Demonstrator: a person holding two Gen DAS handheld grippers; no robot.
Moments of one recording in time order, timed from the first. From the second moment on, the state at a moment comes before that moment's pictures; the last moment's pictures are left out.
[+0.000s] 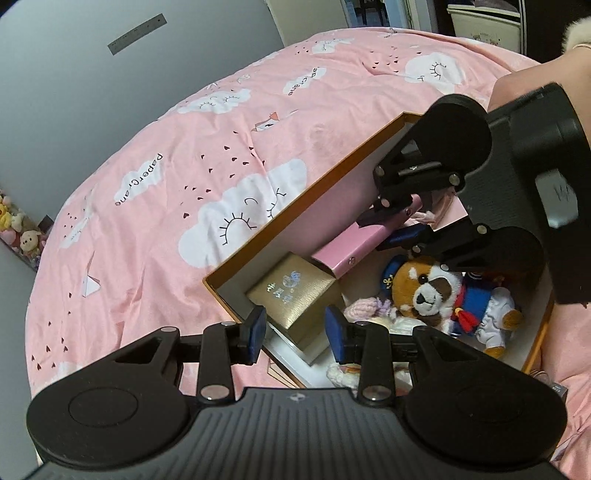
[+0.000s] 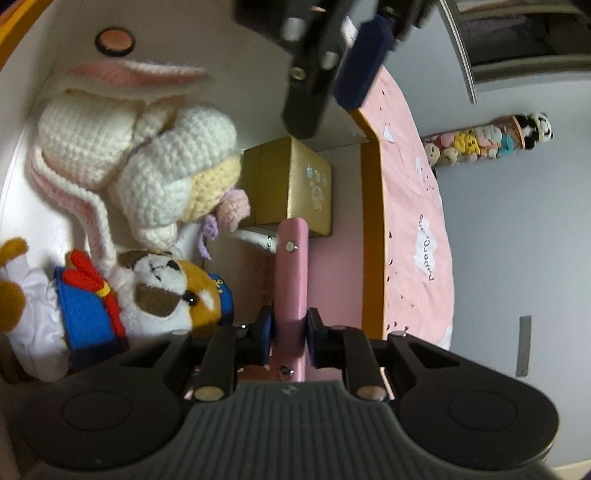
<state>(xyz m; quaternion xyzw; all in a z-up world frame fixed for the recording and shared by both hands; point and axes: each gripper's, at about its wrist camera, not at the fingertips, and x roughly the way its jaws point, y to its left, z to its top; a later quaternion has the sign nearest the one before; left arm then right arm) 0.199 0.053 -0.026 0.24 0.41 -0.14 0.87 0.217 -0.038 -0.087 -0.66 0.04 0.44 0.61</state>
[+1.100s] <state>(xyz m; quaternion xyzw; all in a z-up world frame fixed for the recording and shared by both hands) 0.109 0.044 0.032 0.15 0.35 -0.14 0.91 0.193 -0.090 -0.009 -0.44 0.19 0.45 0.75</state>
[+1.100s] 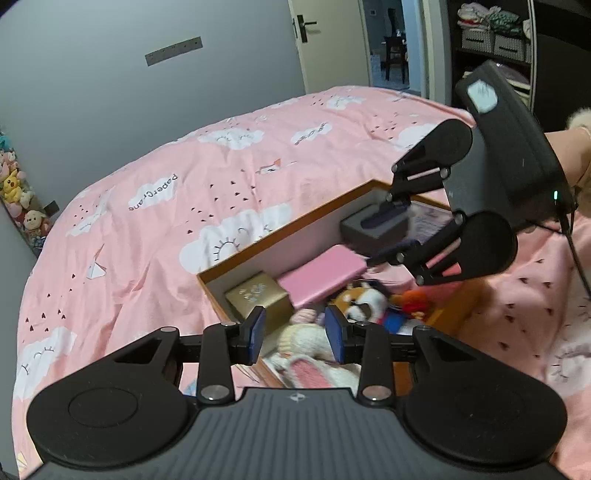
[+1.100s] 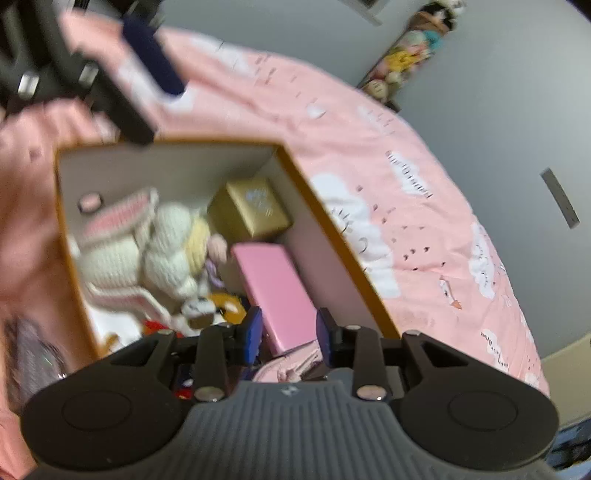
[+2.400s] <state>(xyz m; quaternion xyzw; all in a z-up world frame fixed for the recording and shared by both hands) 0.053 0.013 -0.112 0.02 0.53 -0.15 0.84 0.099 -0.176 -0.099 -0.14 0.42 0.40 0.80</state>
